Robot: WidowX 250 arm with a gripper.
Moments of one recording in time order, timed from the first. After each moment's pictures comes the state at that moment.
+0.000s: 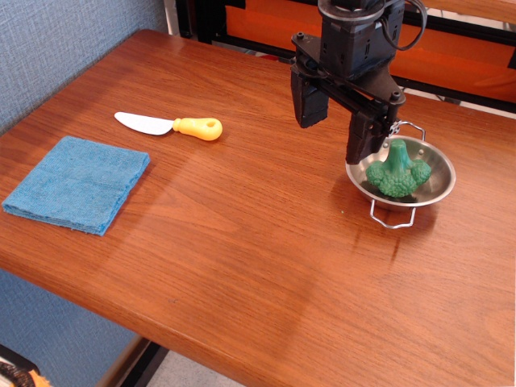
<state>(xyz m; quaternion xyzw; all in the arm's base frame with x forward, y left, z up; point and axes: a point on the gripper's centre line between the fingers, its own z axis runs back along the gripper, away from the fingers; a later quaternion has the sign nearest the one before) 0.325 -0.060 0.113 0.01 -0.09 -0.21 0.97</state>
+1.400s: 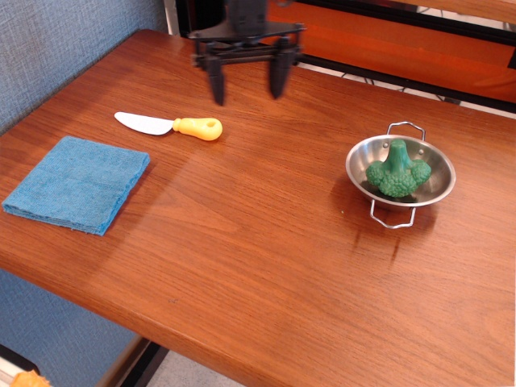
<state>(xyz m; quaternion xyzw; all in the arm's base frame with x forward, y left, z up) 0.385 0.079 0.074 0.02 -0.01 0.41 0.91</state>
